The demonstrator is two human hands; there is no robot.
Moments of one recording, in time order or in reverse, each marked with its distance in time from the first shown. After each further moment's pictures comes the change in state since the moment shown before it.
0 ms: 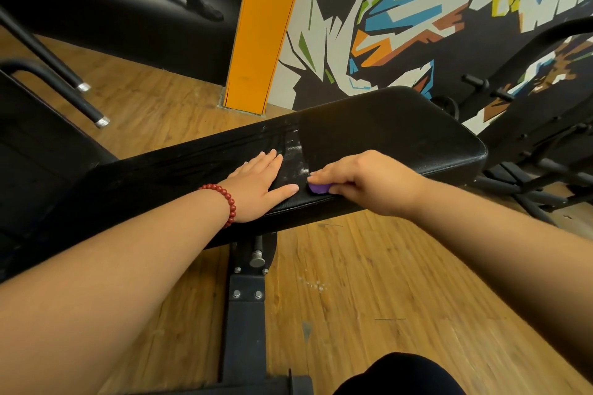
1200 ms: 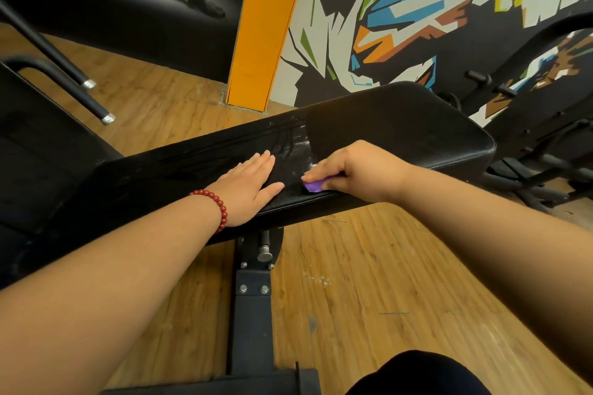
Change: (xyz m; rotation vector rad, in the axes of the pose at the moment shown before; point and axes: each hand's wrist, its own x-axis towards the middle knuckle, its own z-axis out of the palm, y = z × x) left_hand -0.010 -0.034 0.015 -0.003 0.067 0.024; right_hand 0.025 -0.012 0.004 0.076 -0.081 0.068
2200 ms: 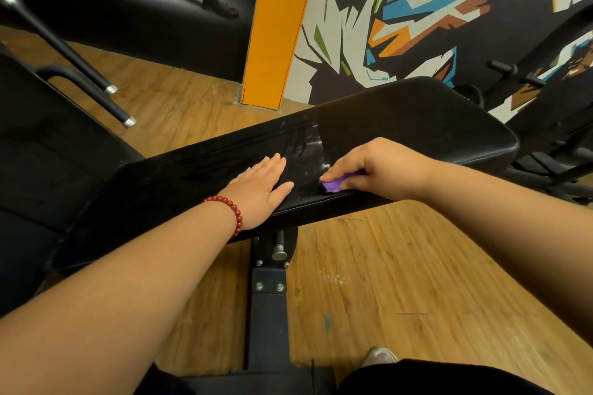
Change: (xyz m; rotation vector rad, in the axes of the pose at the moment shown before) left_hand -0.006 0.006 0.001 -0.042 0.024 -0.060; right_hand -0.005 0.009 -0.007 -0.026 -0.029 -0.016
